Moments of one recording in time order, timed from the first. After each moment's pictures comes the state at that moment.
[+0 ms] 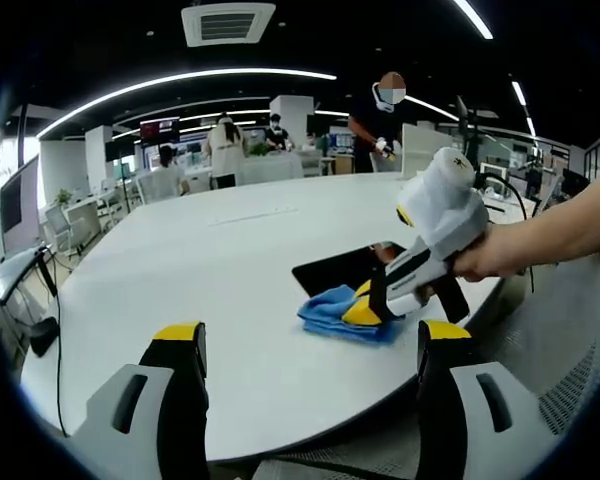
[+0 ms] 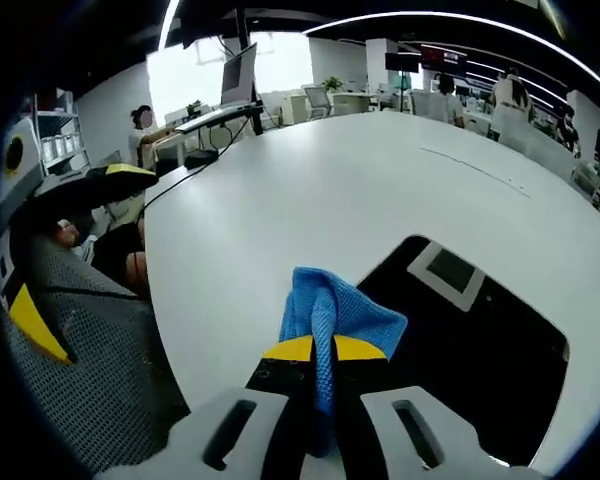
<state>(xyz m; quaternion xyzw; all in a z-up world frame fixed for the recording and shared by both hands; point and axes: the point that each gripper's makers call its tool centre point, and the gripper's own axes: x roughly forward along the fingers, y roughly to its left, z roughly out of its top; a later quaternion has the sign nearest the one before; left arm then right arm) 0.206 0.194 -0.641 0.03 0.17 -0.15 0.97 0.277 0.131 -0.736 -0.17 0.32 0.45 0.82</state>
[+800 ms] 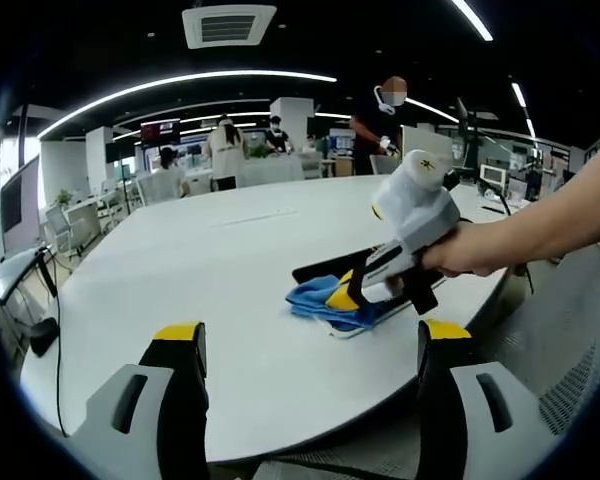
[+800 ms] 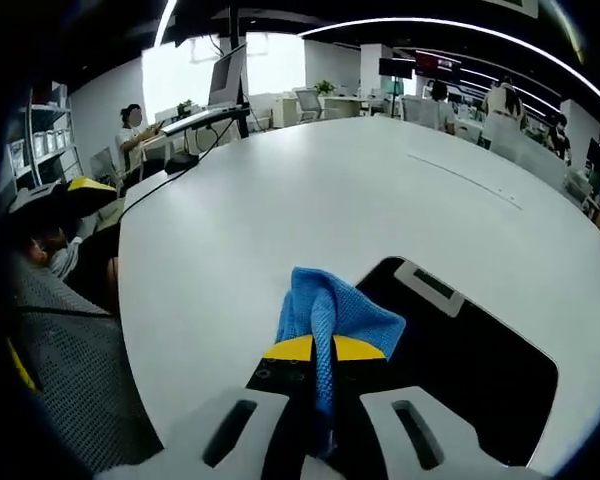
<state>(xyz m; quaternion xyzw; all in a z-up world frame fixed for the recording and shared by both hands) 0.206 0.194 -0.640 0.03 0.16 -0.15 0.97 0.321 0.137 -0.737 -0.16 0.32 0.42 0.83</state>
